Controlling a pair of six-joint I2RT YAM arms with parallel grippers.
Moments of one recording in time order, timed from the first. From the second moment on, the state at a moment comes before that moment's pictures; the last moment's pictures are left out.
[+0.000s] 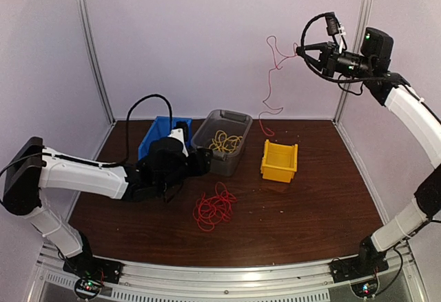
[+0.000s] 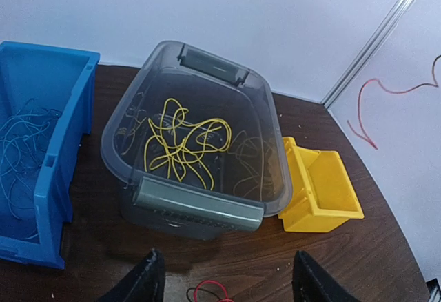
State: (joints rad) left arm -0.98 1.57 0.86 0.38 -0.45 -0.62; right arm 0.19 1.45 1.61 -0.08 -0.94 0.10
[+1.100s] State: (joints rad) left arm -0.98 1.31 0.76 0.32 -0.57 -0.60; right arm 0.09 1.60 1.30 -0.13 -0.81 -0.16
